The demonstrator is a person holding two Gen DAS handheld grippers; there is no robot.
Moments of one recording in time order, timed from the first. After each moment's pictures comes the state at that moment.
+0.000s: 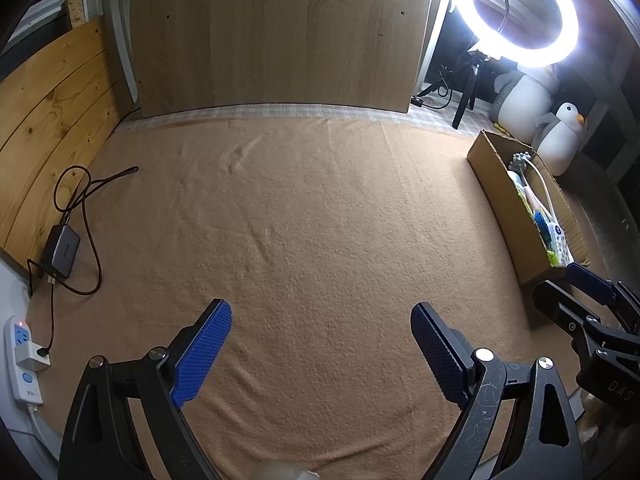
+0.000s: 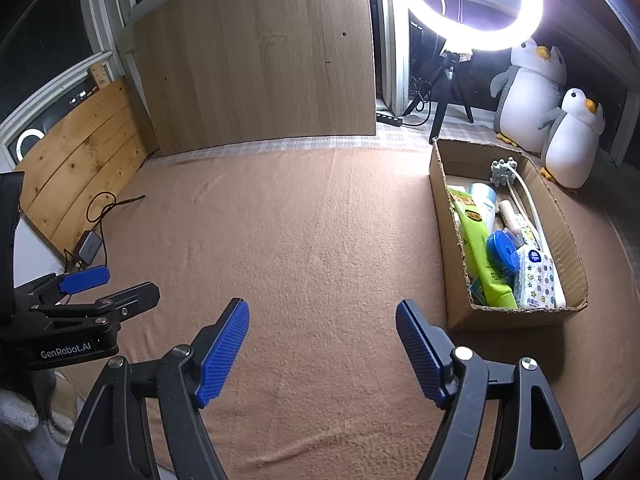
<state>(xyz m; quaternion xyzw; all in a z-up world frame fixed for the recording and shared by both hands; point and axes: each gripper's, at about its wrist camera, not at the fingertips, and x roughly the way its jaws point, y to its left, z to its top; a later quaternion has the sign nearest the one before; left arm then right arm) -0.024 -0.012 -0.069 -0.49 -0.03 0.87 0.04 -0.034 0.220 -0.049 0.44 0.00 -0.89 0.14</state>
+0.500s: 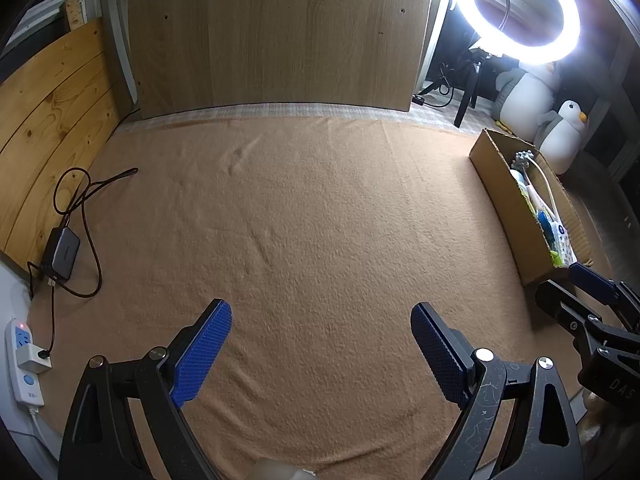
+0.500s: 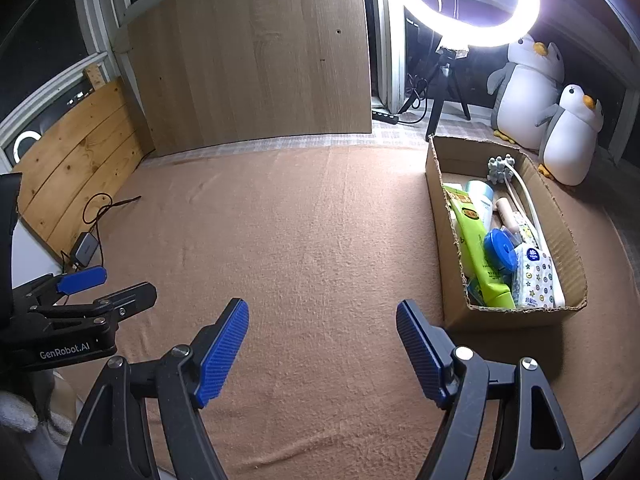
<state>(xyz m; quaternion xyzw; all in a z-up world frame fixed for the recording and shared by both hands) -0.028 -0.010 -0.071 -0.49 -0.03 0.87 0.03 -0.038 0.223 -0.051 0.44 0.00 -0.89 0.14</state>
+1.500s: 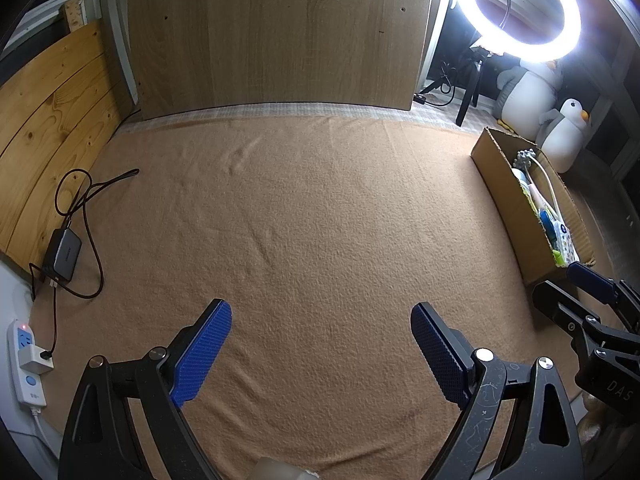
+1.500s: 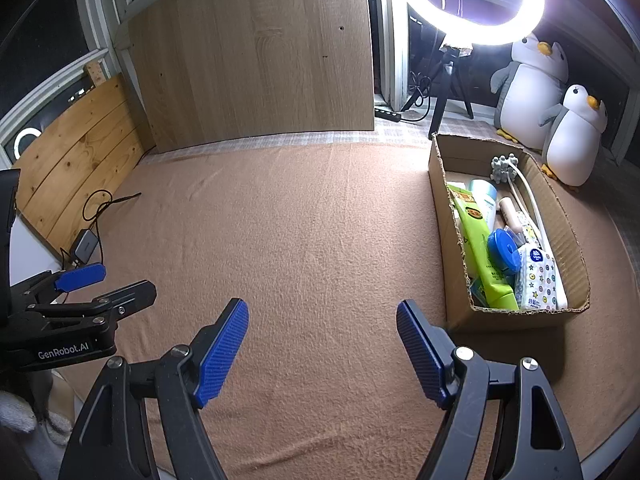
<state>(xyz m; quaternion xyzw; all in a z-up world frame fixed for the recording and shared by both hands) -0.030 -0.012 -0.073 -0.49 -0.02 0.87 0.03 -0.041 0.222 -0.055 0.45 0.01 -0.88 0.14</state>
